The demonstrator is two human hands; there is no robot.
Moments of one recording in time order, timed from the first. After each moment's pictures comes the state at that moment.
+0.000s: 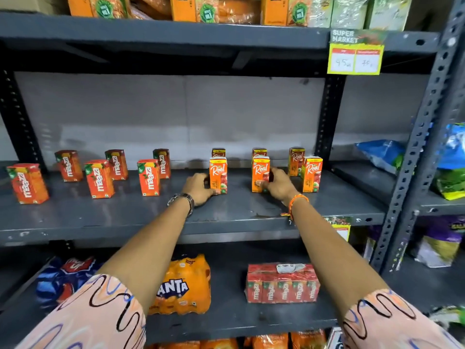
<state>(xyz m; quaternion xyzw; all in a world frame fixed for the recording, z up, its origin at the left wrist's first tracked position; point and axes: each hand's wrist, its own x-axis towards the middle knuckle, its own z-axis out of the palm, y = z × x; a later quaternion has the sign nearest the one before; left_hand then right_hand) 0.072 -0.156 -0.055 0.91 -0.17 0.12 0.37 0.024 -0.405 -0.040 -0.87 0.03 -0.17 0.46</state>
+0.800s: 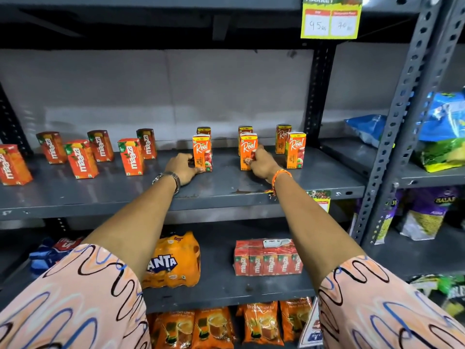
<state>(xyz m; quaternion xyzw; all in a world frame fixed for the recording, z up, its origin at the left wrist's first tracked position) 0.073 -0.164 -0.062 0.92 -0.12 0.14 0.35 0.013 -0.409 -0.039 -0.90 0.04 -0.13 0.42</state>
